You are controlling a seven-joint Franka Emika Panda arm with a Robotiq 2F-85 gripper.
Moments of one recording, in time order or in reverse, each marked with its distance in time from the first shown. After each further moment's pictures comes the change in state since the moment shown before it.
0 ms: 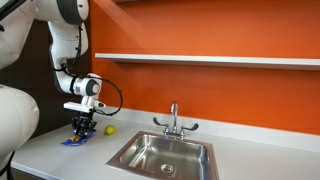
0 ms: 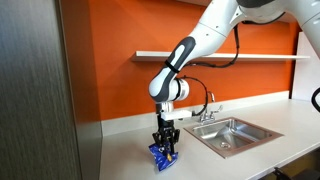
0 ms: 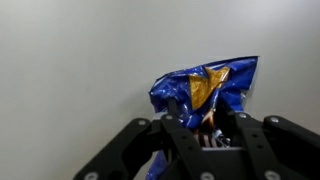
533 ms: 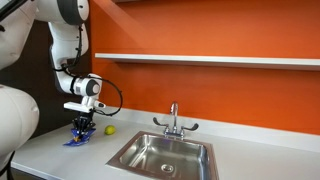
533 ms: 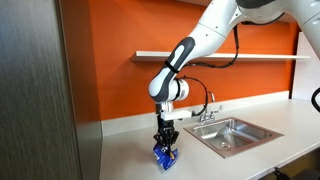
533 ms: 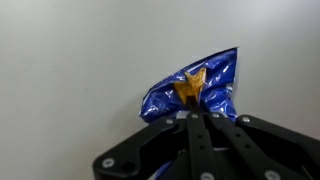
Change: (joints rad) arm 0.000 0.004 -0.001 0.006 0.006 -0.006 0.002
